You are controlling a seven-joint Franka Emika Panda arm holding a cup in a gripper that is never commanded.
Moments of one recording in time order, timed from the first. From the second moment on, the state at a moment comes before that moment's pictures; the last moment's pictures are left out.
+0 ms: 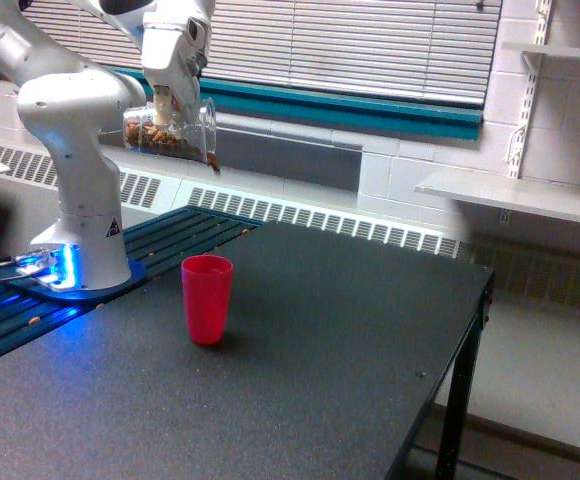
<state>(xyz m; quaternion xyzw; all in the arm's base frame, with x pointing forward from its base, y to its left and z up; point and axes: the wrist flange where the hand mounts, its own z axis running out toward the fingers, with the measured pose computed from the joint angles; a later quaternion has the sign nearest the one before) 0.251 -0.068 0.432 0.94 -0.20 0.15 0.22</state>
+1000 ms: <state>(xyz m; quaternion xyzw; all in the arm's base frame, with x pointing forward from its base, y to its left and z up) 0.240 -0.072 0.437 0.94 -0.19 0.14 0.23</state>
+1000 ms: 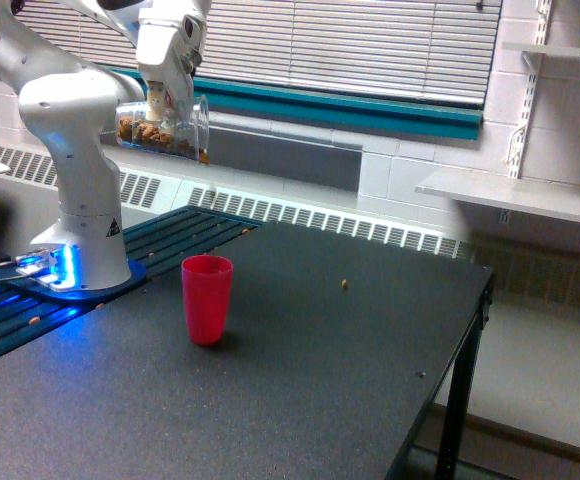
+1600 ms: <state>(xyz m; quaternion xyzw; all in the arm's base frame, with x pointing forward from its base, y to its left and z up) 0.231 -0.076 0.440 0.94 -0.19 0.13 0.24</state>
